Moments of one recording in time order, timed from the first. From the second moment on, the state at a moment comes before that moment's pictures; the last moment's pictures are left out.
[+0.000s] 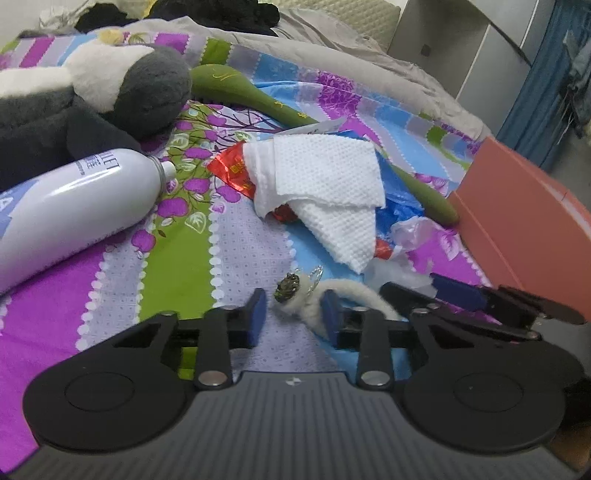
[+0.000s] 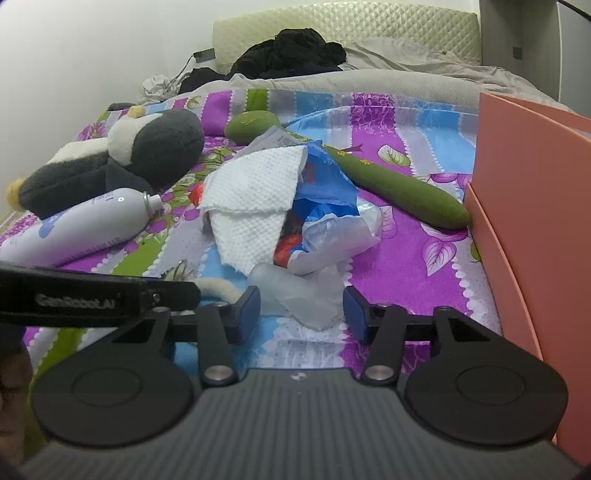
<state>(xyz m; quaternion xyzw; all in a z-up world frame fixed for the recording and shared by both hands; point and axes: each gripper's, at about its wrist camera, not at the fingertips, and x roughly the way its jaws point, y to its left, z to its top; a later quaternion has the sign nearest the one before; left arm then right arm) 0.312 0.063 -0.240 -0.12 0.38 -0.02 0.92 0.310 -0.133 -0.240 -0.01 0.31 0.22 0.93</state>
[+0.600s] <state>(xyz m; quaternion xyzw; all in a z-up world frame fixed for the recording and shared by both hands) 0.265 0.057 -0.221 -0.11 0.37 0.00 0.92 0.280 -0.147 -0.226 -0.02 0.32 0.21 0.92</state>
